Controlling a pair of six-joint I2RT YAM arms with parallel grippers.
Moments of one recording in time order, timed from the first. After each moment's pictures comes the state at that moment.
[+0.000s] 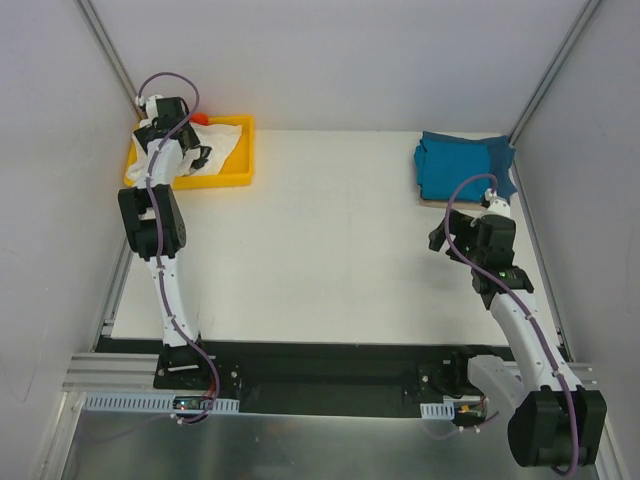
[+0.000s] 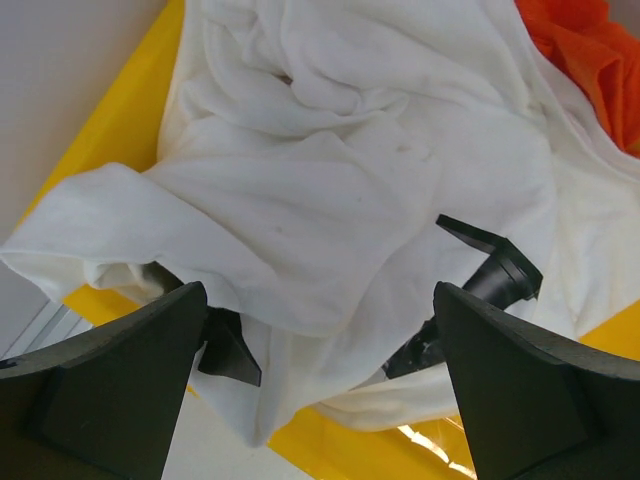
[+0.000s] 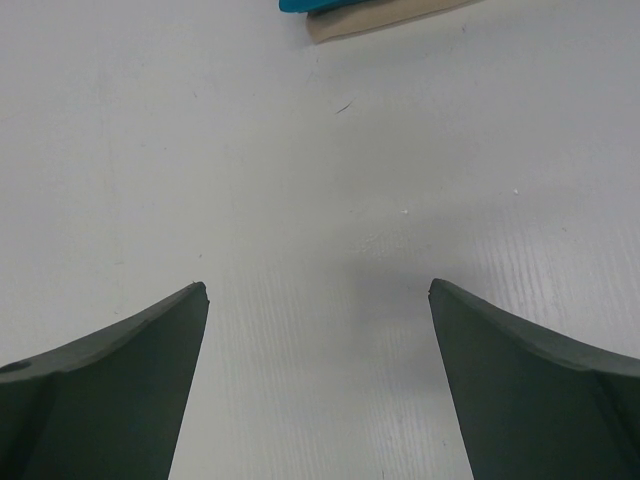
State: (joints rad) left arm 0.14 2.32 2.07 -0.44 -0.40 -0.31; right arm 0.05 0.90 0.60 -0.26 -0.02 0.36
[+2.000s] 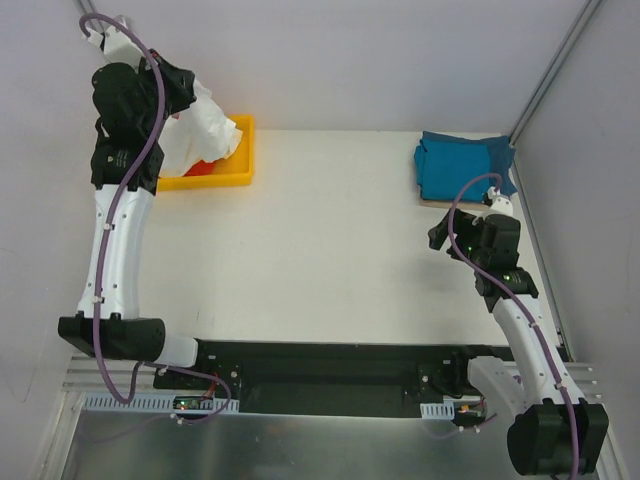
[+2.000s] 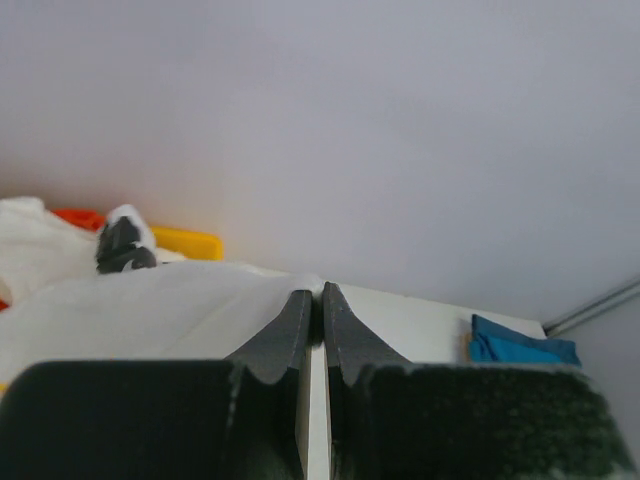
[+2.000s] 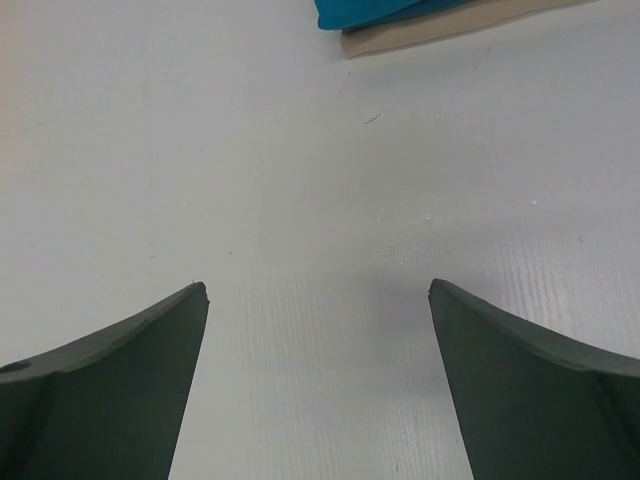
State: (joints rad) left arm -0.04 1.43 1.79 -0.36 0.02 -0.43; right arm 0.05 0.85 0.63 -0.30 -0.07 0.36
